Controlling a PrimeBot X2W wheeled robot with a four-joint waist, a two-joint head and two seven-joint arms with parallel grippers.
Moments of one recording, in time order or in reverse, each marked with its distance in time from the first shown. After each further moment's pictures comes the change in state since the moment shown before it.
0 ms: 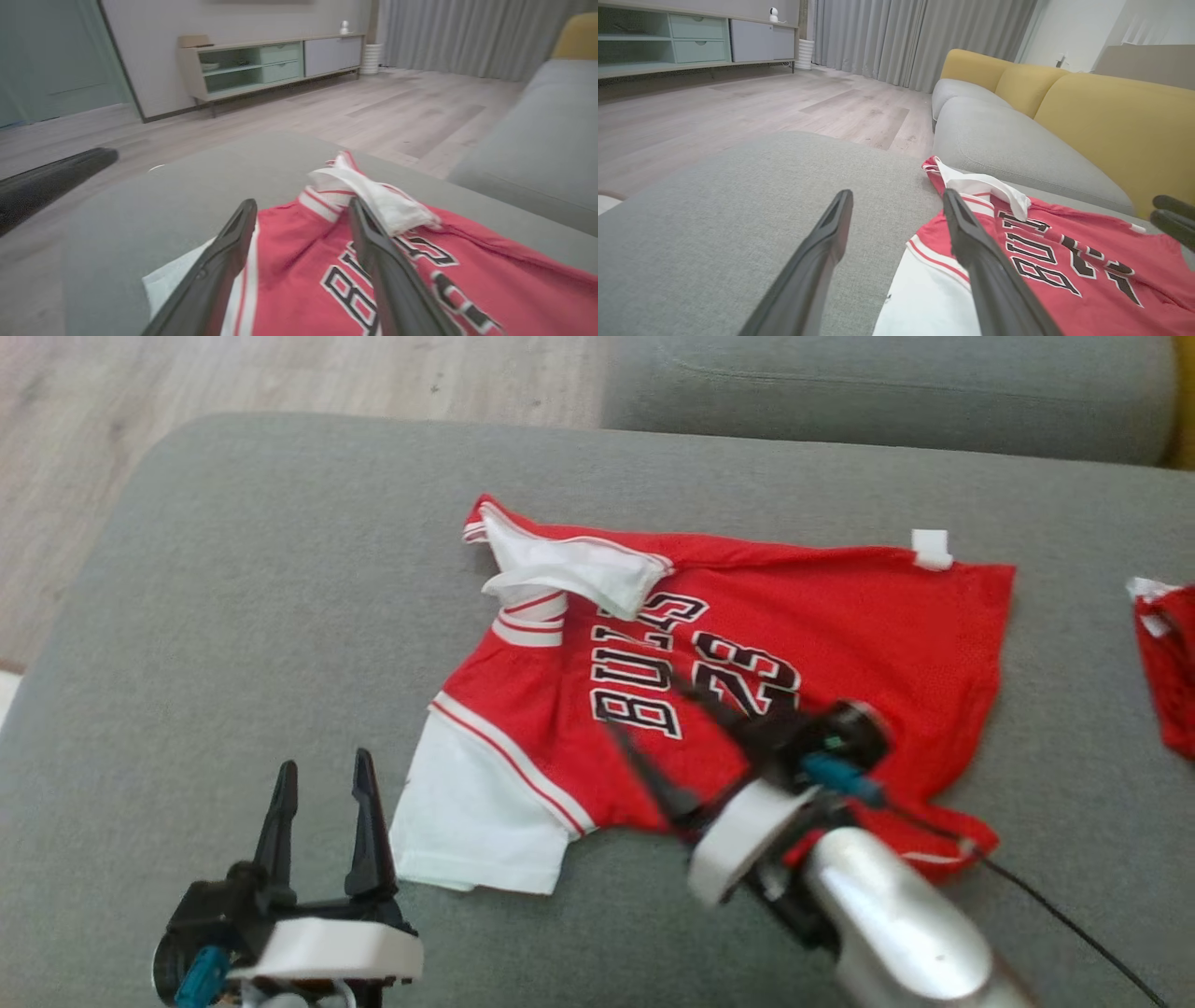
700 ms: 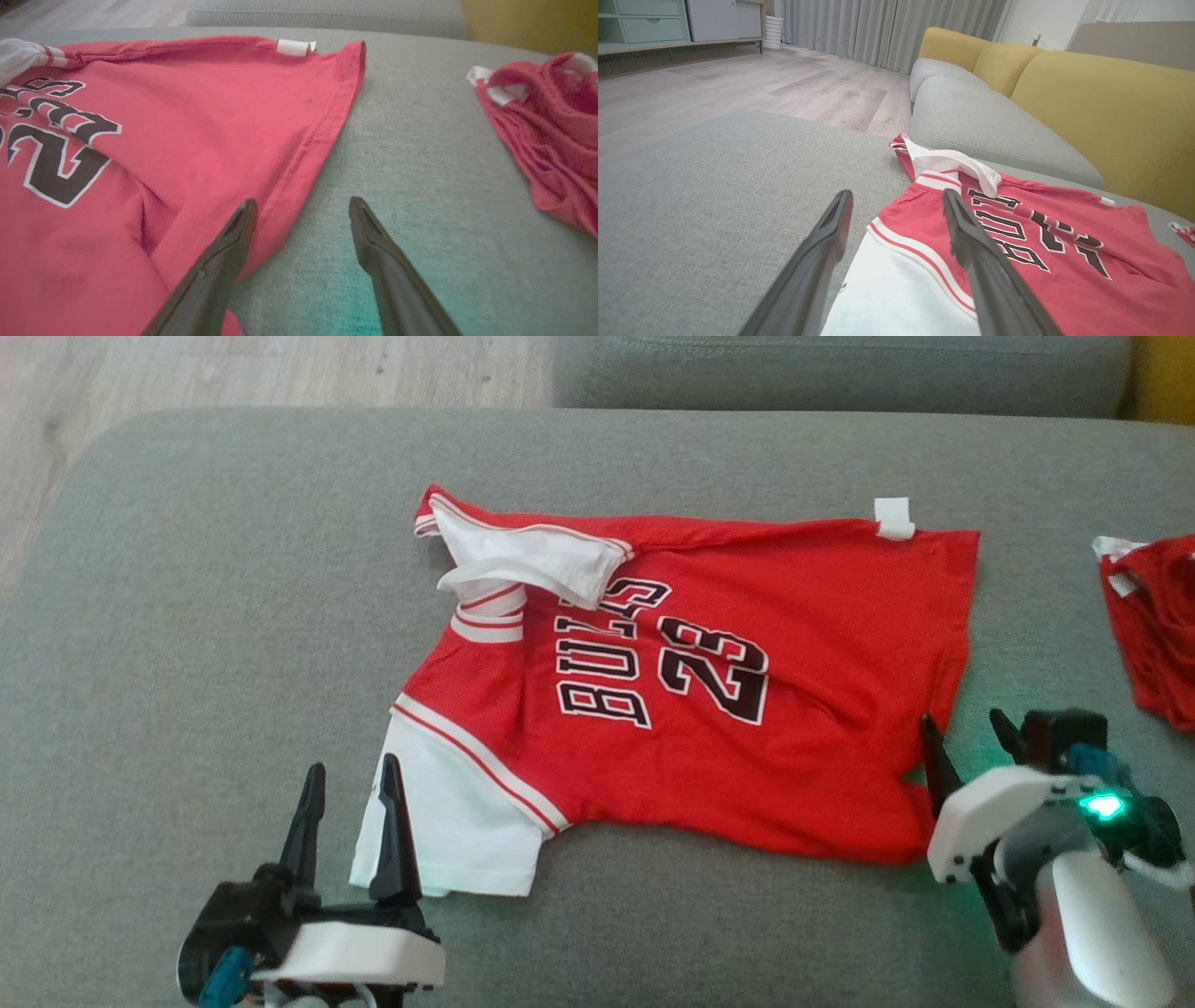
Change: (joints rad) left arm -0.005 -0.017 -0.034 0.006 0.006 -0.010 0.001; right arm 0.128 0.016 -0.774 0.149 -0.266 0.000 0.177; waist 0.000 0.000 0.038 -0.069
